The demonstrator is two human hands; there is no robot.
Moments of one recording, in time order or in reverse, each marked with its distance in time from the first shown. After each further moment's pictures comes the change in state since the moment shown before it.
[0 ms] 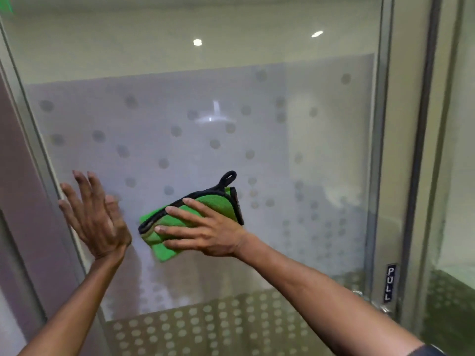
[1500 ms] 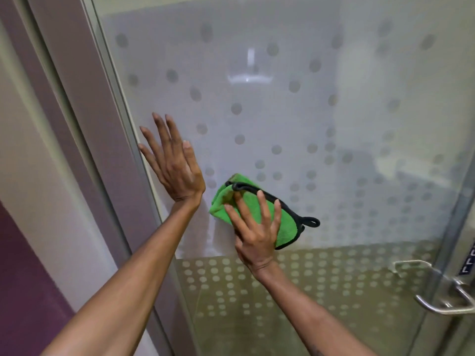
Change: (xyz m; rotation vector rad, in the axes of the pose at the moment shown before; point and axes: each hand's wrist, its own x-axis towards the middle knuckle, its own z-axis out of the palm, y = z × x) left_hand -0.001 0.012 -0.007 0.006 0.010 0.018; right_hand 0.035 -0.169 0.068 0.012 0.308 1.008
